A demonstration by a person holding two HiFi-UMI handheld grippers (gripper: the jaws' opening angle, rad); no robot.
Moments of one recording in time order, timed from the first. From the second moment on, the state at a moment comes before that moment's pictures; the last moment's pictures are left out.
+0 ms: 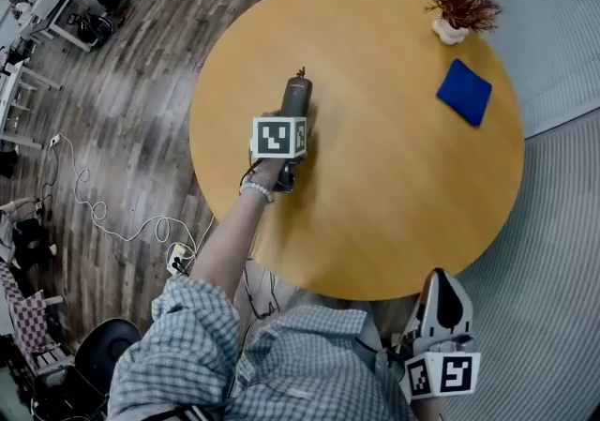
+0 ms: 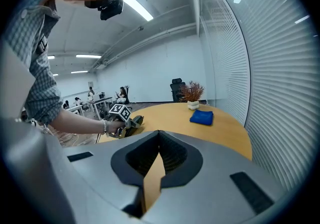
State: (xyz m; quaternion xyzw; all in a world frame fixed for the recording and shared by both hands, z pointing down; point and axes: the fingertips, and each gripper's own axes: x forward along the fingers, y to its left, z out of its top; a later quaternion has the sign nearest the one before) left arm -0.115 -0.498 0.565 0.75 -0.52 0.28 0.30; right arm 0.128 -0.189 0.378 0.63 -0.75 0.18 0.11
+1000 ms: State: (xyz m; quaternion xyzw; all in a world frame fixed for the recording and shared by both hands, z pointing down) left arm -0.121 -0.527 0.577 0.73 -0.56 0.31 0.26; right arm 0.132 -0.178 0.389 0.62 -0.75 0.19 0.12
